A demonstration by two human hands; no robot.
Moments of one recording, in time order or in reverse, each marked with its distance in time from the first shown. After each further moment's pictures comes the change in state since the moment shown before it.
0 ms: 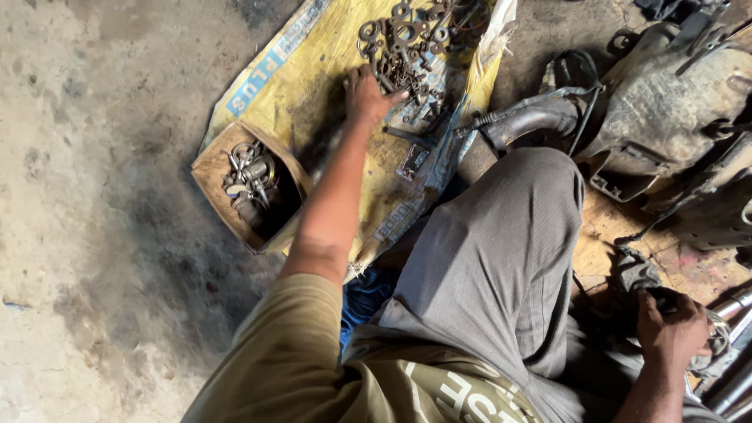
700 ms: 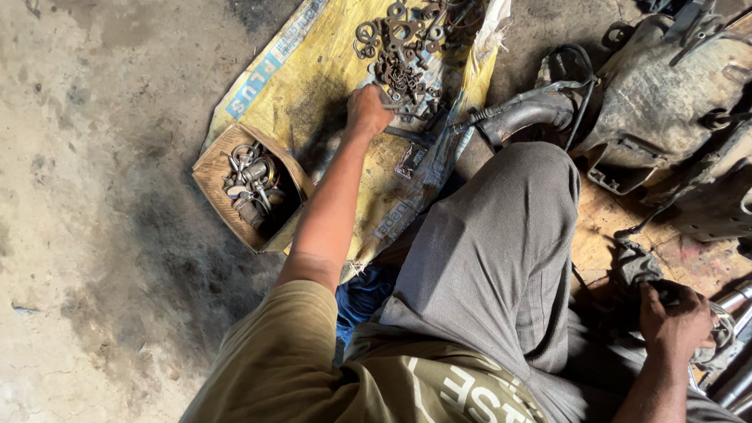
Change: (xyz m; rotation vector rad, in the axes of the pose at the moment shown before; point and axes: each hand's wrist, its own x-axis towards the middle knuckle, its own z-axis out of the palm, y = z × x) left_hand -0.016 -0.013 0.012 -0.054 -0.093 0.025; right_hand 0.002 0.015 0.011 0.035 -0.025 -0.033
